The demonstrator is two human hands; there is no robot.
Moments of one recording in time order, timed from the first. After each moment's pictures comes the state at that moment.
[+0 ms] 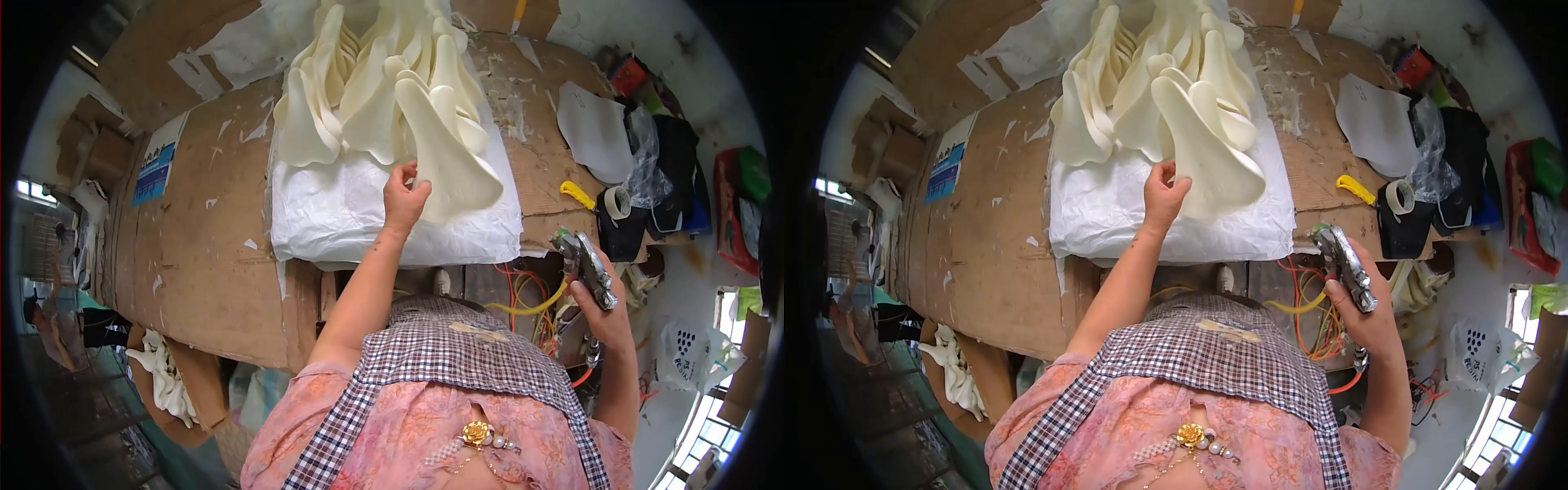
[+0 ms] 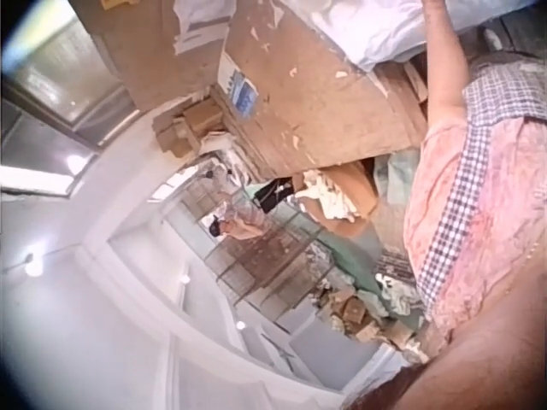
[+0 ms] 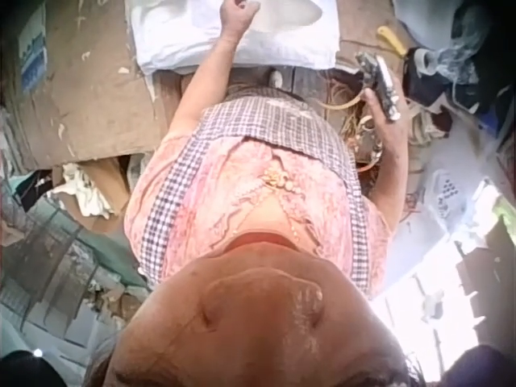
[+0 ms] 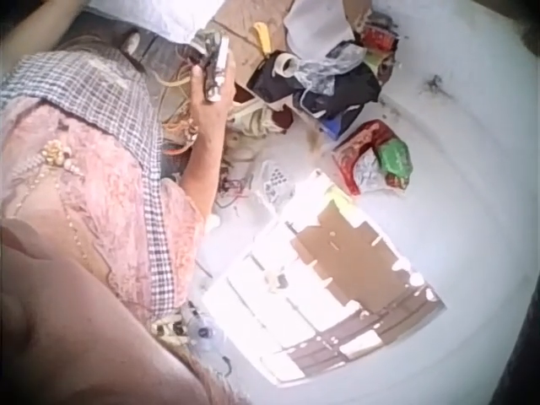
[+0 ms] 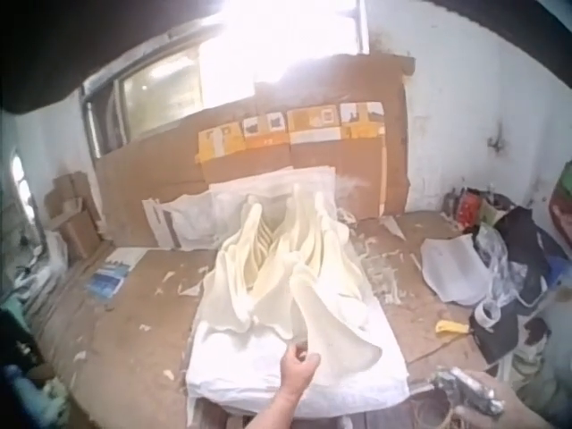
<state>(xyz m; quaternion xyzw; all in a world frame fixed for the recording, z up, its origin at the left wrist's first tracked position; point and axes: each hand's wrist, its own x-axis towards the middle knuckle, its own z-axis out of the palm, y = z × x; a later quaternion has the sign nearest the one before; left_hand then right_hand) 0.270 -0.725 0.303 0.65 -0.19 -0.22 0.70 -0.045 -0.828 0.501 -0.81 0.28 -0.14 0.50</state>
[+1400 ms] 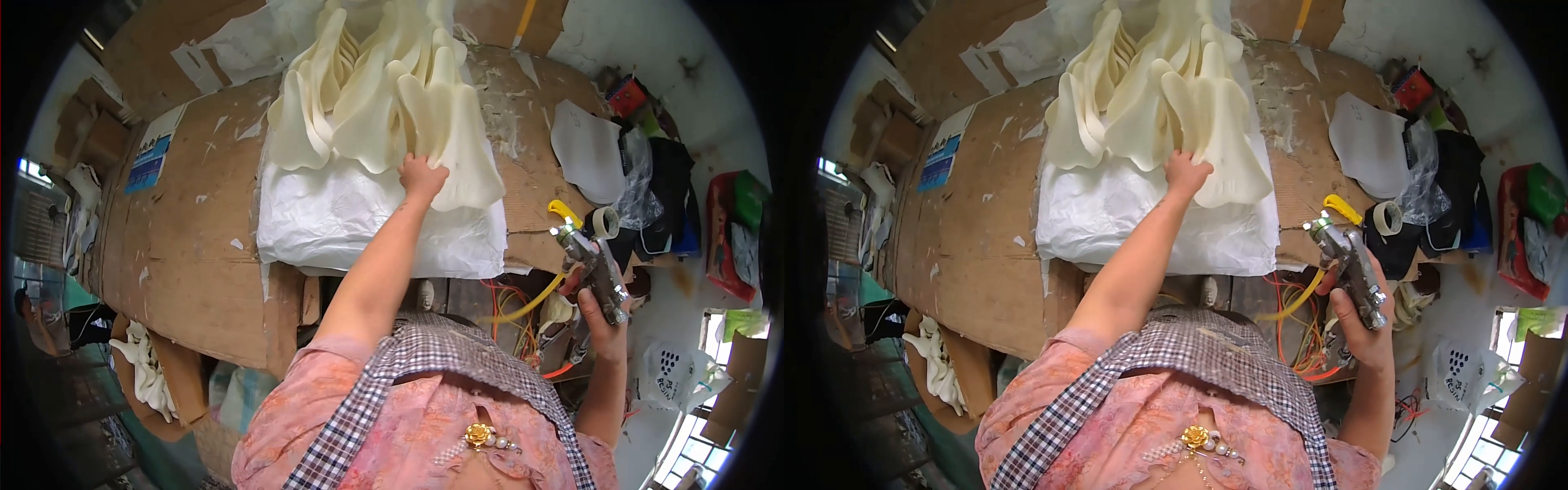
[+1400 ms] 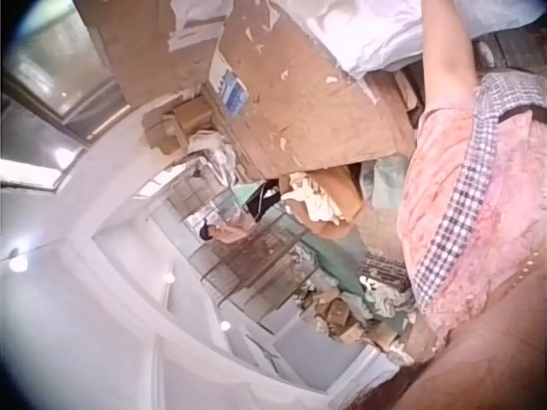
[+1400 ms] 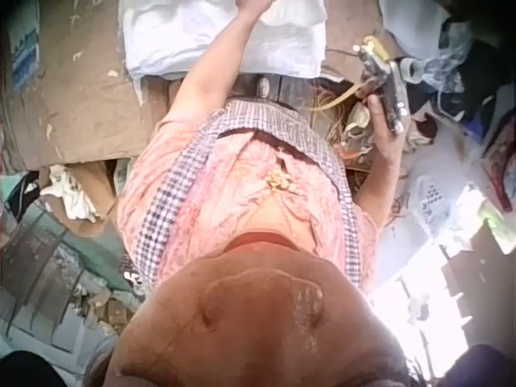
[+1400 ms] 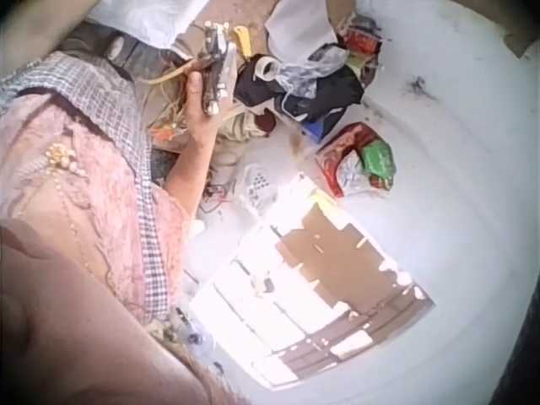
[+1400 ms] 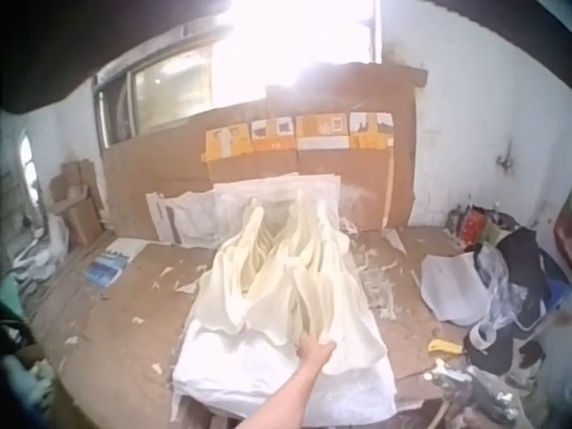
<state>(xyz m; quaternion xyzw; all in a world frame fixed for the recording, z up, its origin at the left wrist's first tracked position) 0.285 -0.813 0.296 0.88 -0.19 -0.09 0.42 -0.040 -0.845 0.513 -0.76 0.21 -0.22 0.58</state>
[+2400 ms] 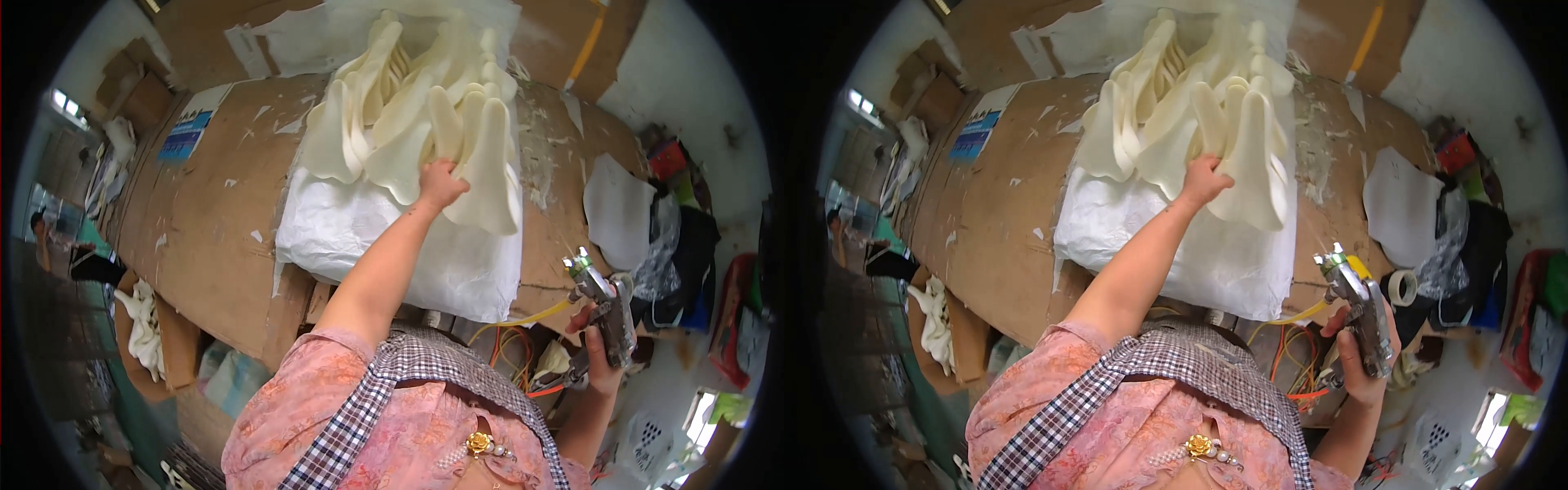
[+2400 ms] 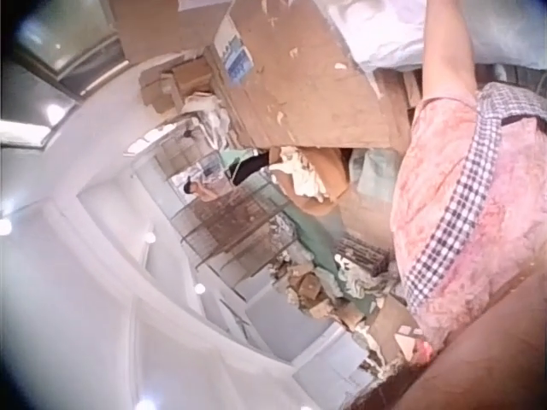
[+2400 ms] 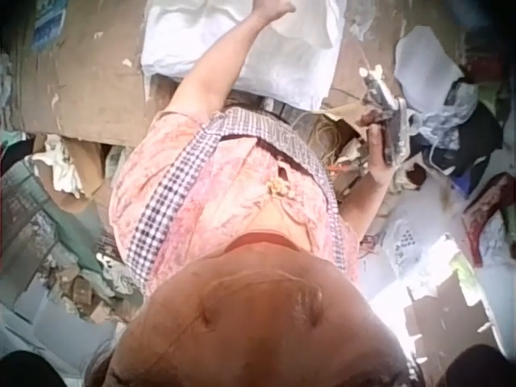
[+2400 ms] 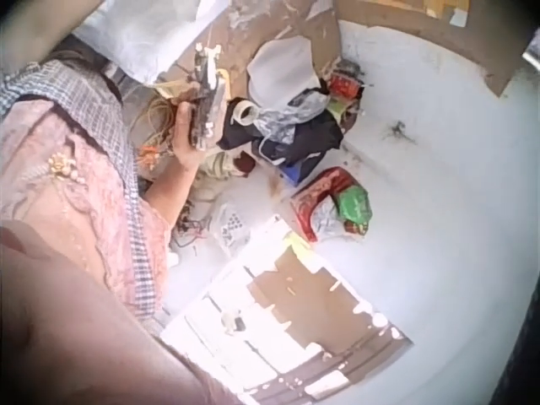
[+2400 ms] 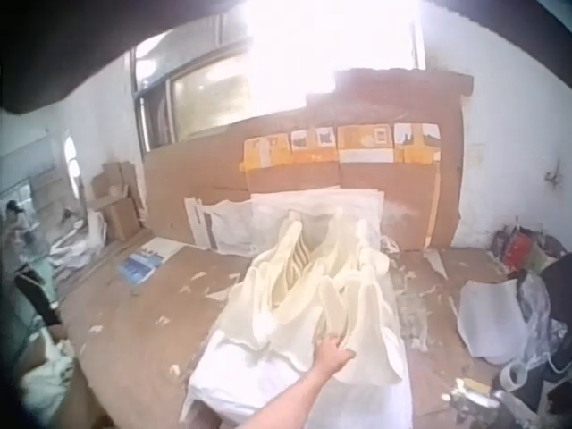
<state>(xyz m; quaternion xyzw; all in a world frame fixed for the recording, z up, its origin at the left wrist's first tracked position) 0.352 -0.829 0.292 0.80 -0.29 -0.08 0.53 -0.007 -0.901 0.499 -0.73 0.17 -0.25 0.62</state>
